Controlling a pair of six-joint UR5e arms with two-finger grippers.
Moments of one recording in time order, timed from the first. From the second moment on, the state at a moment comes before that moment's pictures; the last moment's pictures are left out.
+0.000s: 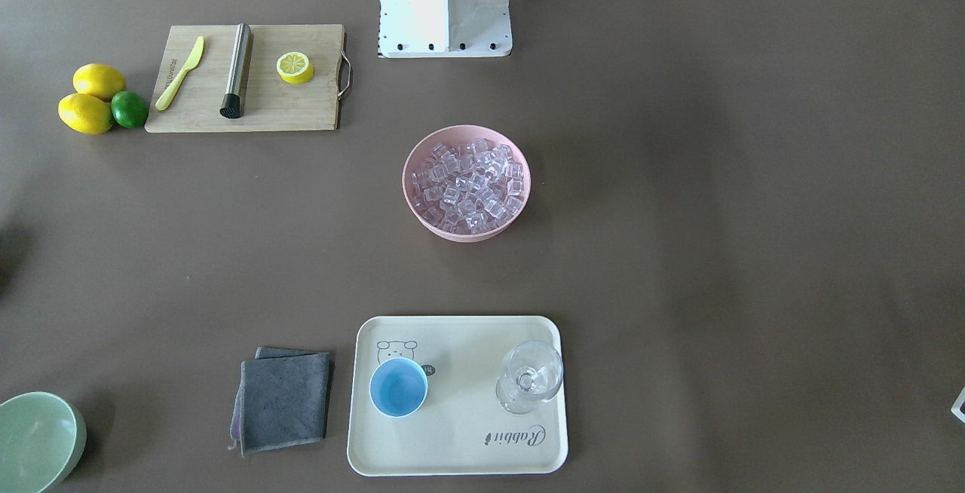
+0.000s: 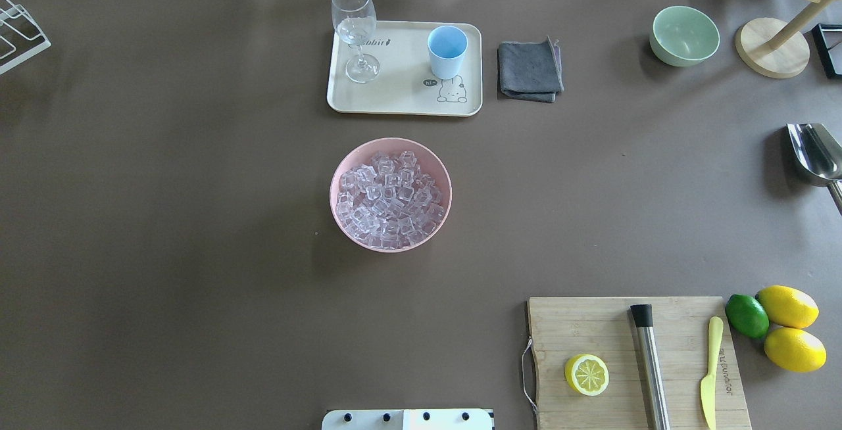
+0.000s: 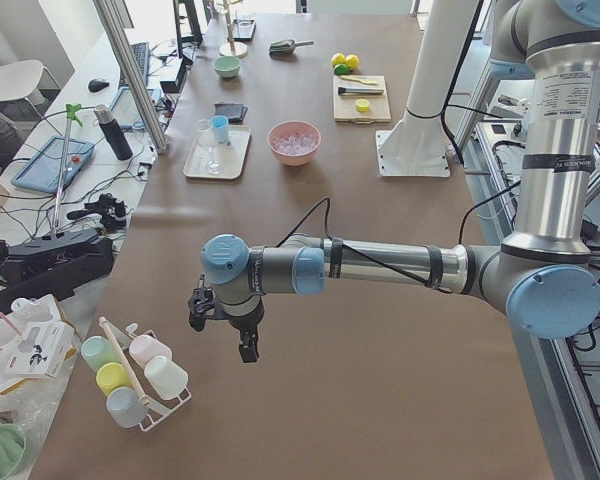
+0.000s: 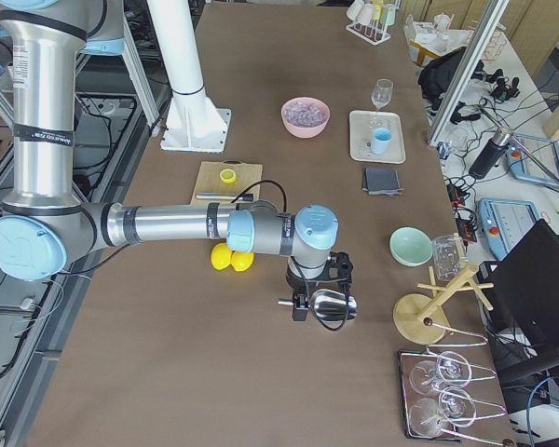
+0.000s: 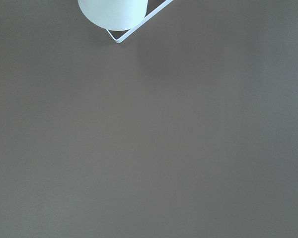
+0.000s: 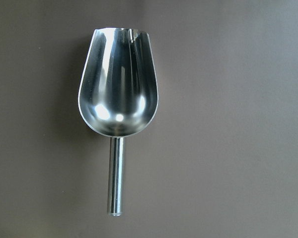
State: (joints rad) left arm -1.55 -1.60 -1.59 -1.48 -2.31 -0.08; right arm 1.52 -1.66 1.74 -1.70 2.29 -0.04
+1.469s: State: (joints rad) left arm -1.36 -1.69 -1.65 -1.62 -2.31 -0.07; right arm 1.37 -1.78 1.72 -1.26 2.33 0.44
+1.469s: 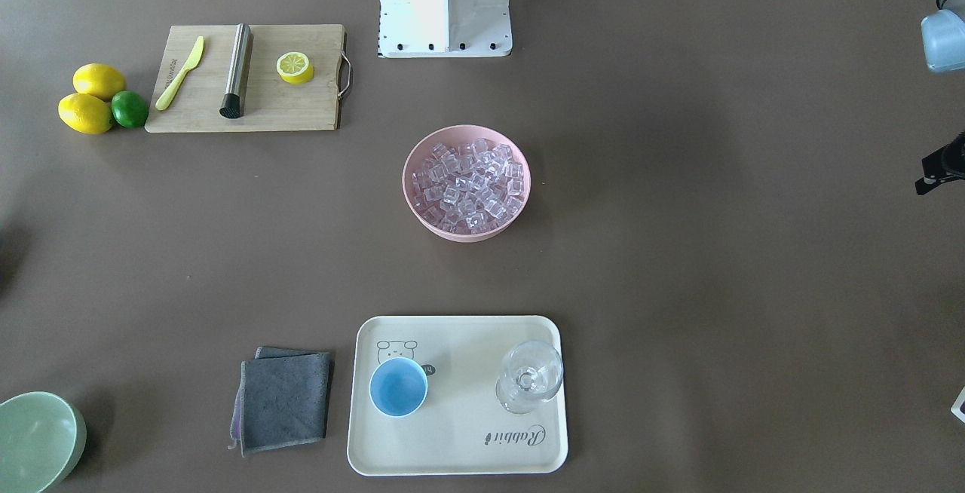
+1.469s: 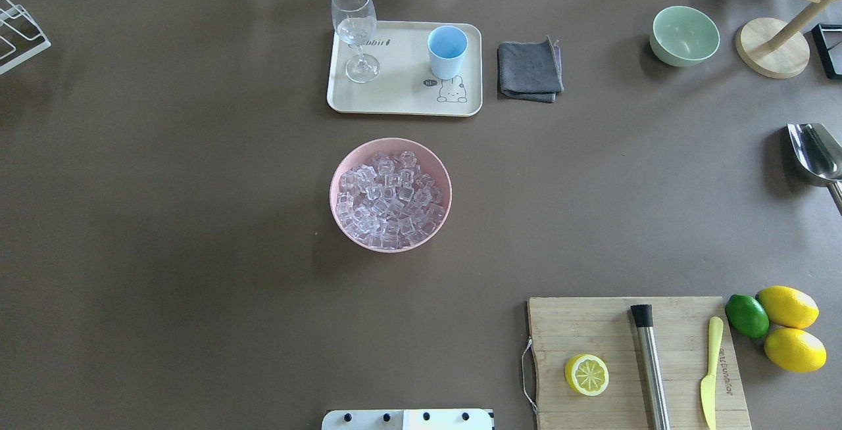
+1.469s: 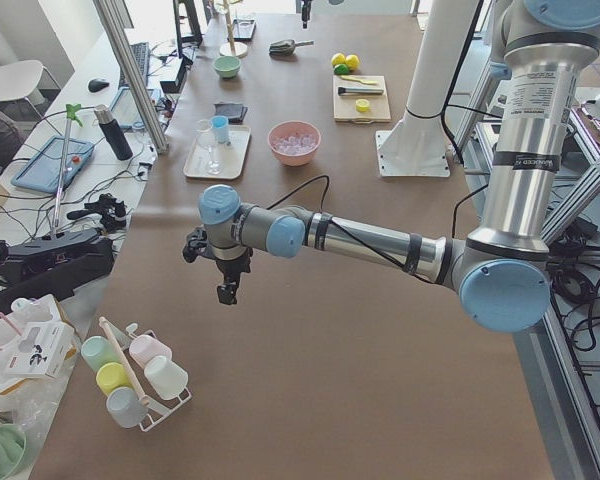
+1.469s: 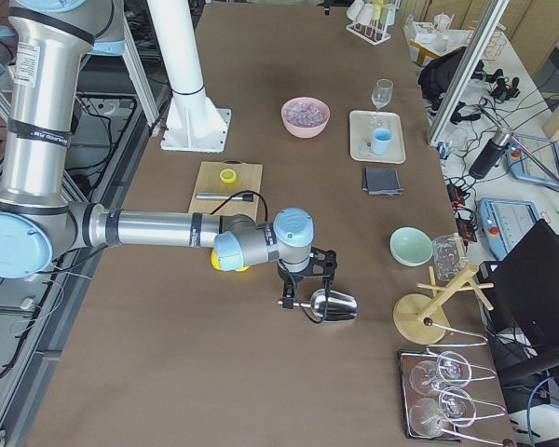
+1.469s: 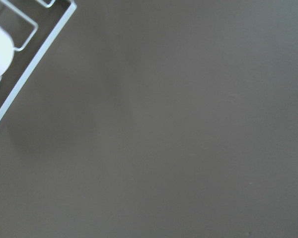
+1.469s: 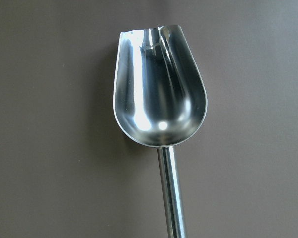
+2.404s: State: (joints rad) left arm -1.07 -1.80 -1.80 -1.71 -2.54 -0.07; right arm 1.23 -1.84 1.56 -0.76 2.26 0.68
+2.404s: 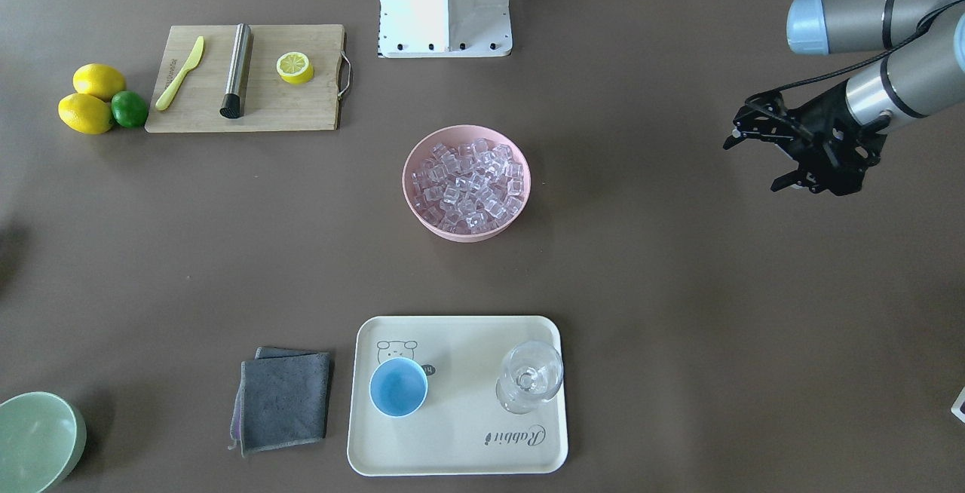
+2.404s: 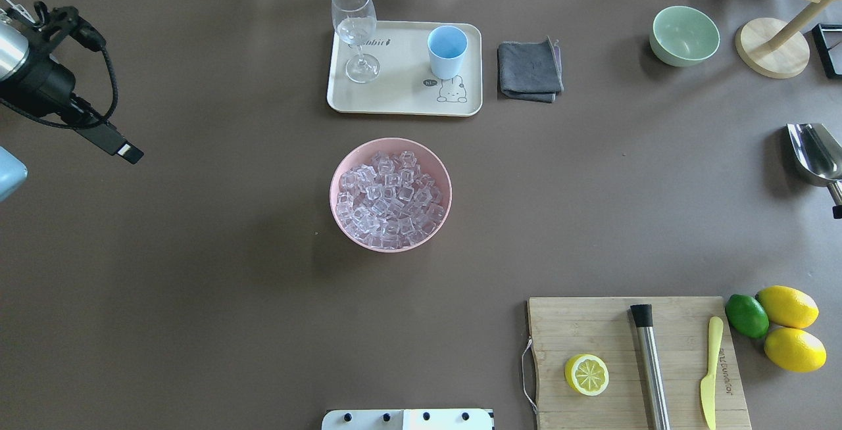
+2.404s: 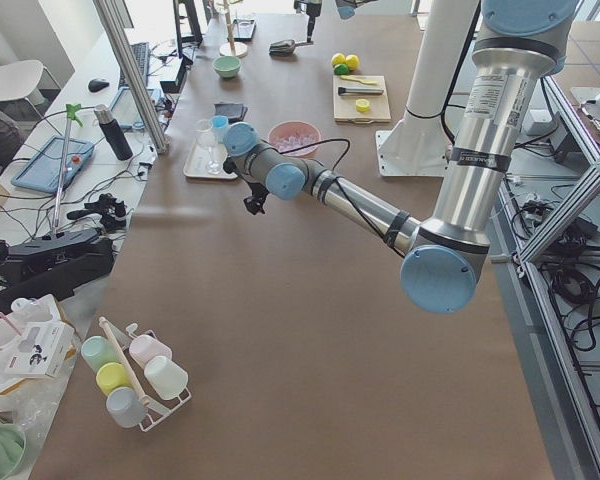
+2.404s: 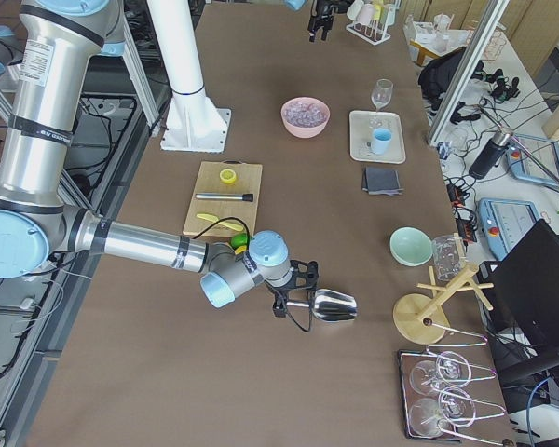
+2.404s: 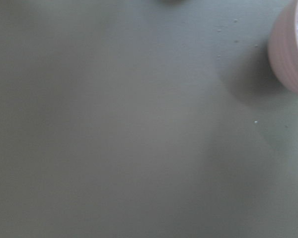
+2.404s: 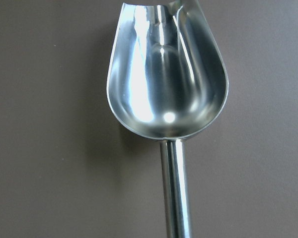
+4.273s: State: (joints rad) left arm -0.65 -2.05 -1.50 -2.32 -2.15 0.16; right arm 1.14 -1.82 1.52 -0.75 2.14 0.74
